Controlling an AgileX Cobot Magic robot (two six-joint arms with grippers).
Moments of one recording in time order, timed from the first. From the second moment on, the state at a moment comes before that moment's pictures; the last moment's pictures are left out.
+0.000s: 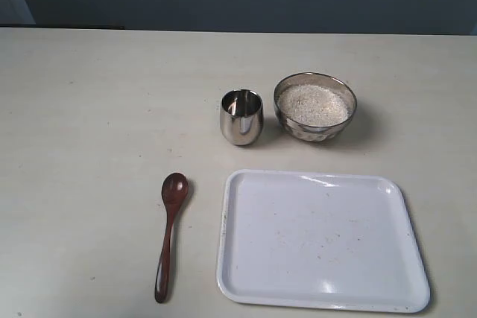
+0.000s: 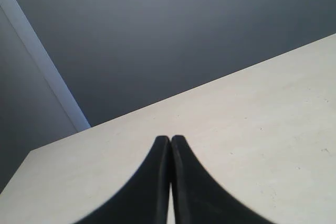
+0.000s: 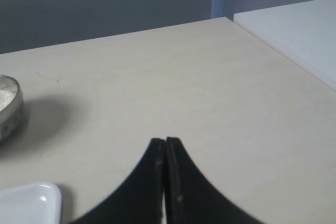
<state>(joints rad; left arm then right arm) -0.28 0.01 0.00 0.31 0.12 0.01 -0.13 0.01 0.00 0.04 0.38 0.03</state>
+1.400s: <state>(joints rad) -0.28 0.01 0.00 0.31 0.12 0.01 -0.13 0.00 -0.16 0.50 0.06 0.23</state>
